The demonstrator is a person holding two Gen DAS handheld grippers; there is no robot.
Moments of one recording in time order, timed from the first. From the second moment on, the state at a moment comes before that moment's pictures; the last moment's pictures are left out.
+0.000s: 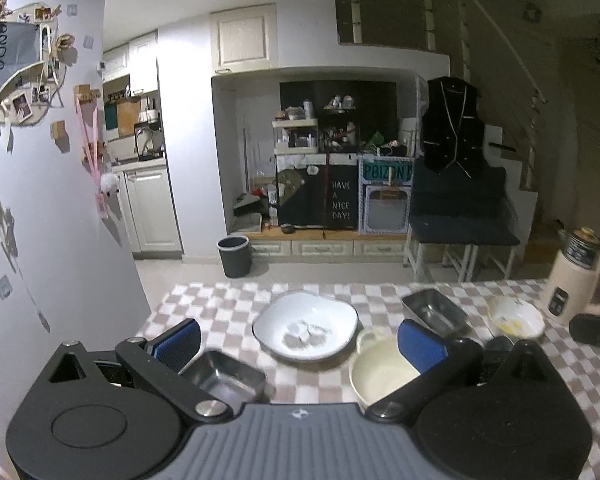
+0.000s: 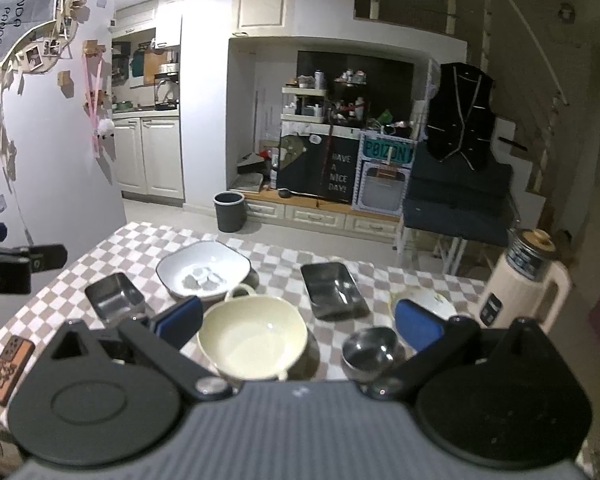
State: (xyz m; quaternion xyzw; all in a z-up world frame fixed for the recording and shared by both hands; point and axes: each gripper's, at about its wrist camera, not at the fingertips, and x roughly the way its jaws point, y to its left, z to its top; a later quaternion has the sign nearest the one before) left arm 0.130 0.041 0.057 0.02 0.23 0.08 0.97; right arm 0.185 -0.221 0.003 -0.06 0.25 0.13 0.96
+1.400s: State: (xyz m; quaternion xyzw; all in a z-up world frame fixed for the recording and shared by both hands) left arm 0.458 0.216 -0.100 -0.06 0.38 0.04 0.92; right arm 0.484 -0.125 -0.145 0.23 0.43 0.15 0.86
